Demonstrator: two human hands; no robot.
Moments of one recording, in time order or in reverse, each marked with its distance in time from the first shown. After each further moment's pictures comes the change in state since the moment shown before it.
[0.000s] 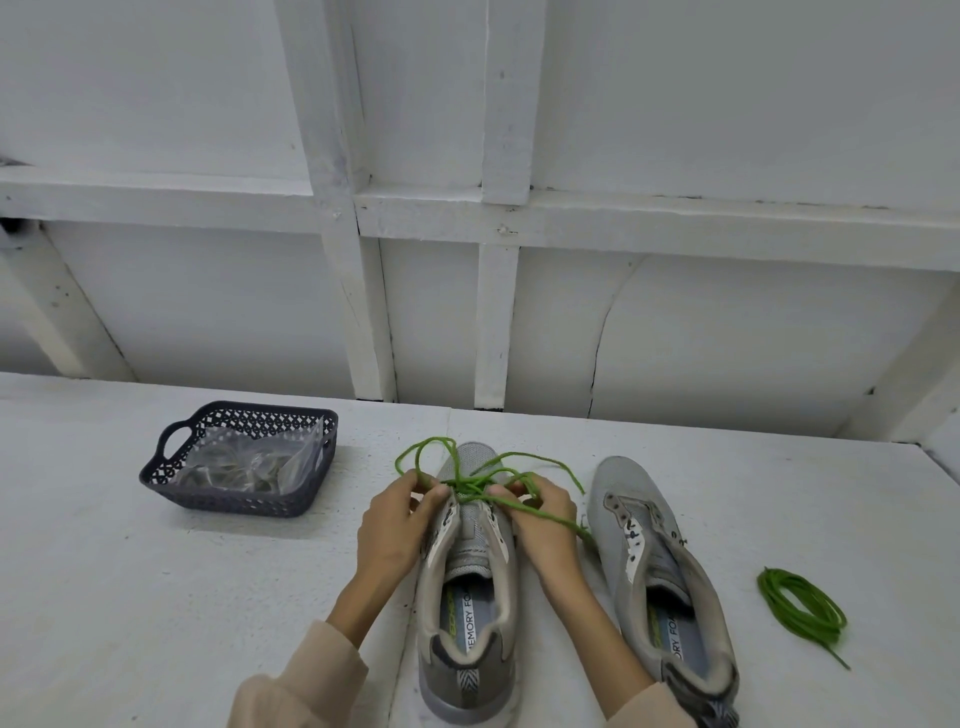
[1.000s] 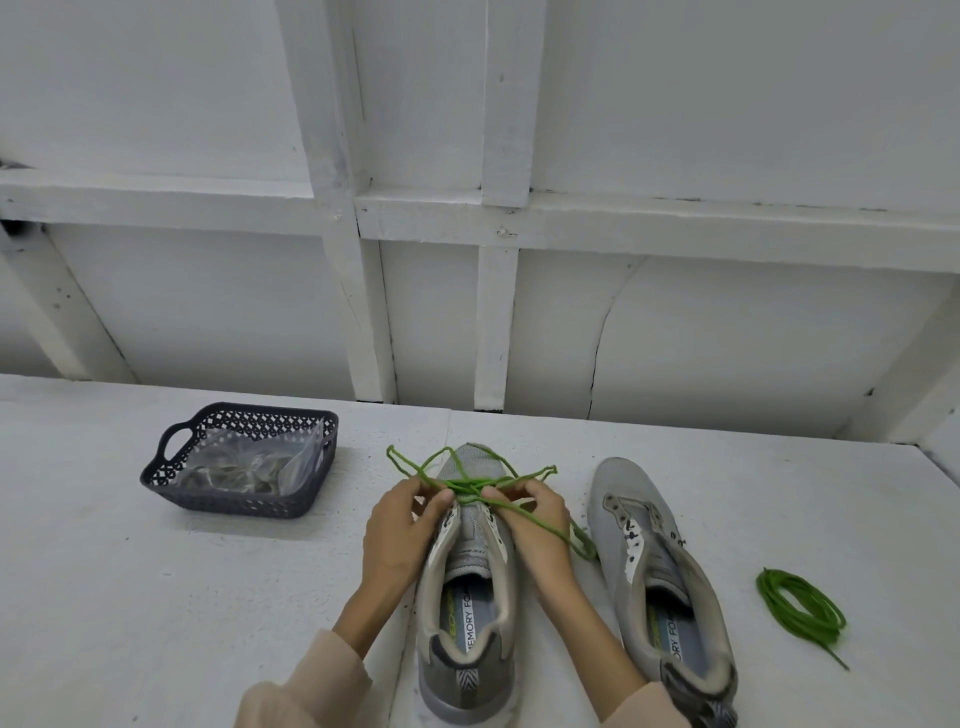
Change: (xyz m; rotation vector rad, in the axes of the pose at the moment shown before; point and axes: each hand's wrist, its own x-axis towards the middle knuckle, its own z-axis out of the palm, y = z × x) left_hand -0.005 0.003 0.006 -0.025 0.044 0.087; right_hand -0.004 -0.003 0.006 0.096 -0.029 0.086
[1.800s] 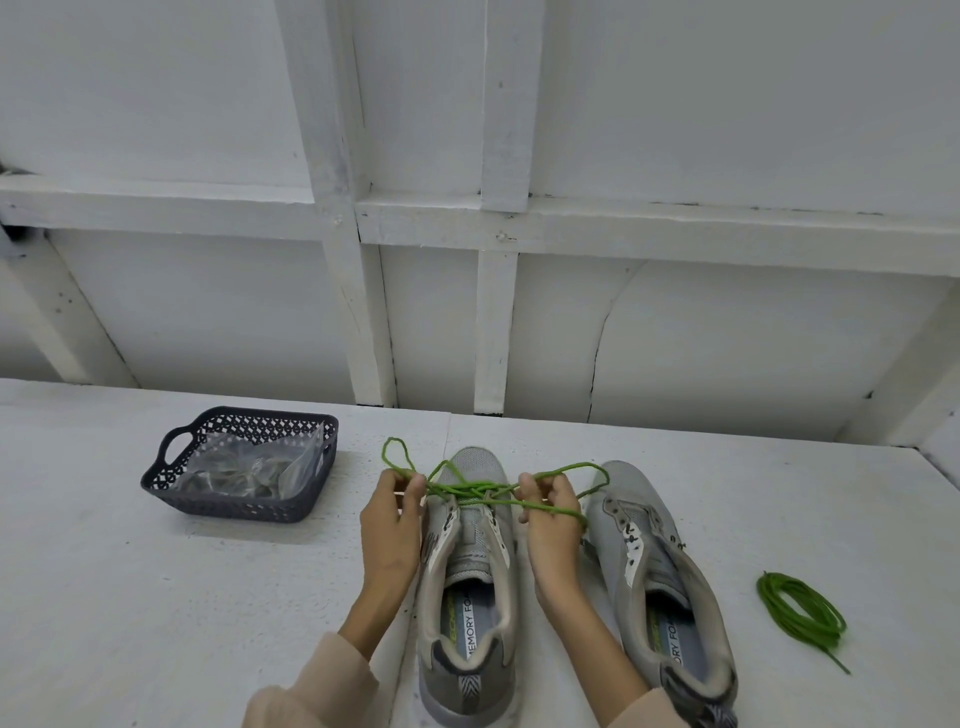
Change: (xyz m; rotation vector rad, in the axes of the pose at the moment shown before) left_hand 0.000 0.004 0.003 -0.275 0.196 -0.104; right_hand 0.004 0.006 0.000 0.210 0.180 0.012
